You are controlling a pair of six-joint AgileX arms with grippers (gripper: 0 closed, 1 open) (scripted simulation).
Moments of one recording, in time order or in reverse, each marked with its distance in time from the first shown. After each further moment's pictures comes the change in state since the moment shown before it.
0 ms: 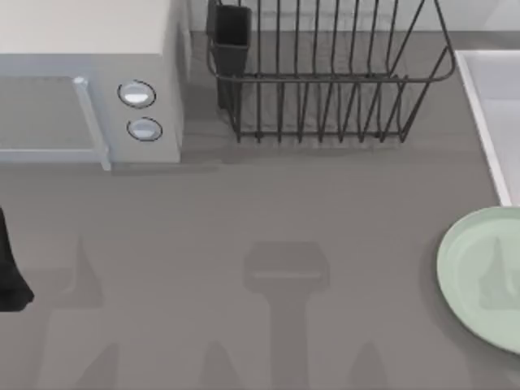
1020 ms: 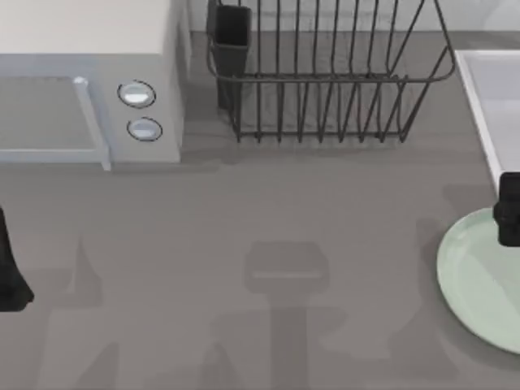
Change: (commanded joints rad) left arm 0.000 0.000 0.000 0.000 0.000 0.000; right arm 0.239 1.066 0.783 -0.671 0.000 0.247
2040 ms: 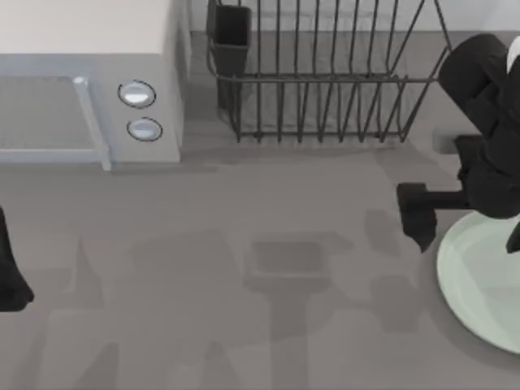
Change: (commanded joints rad) left arm 0.000 0.000 0.000 0.000 0.000 0.000; right arm 0.138 0.684 0.465 -0.396 0.000 0.146
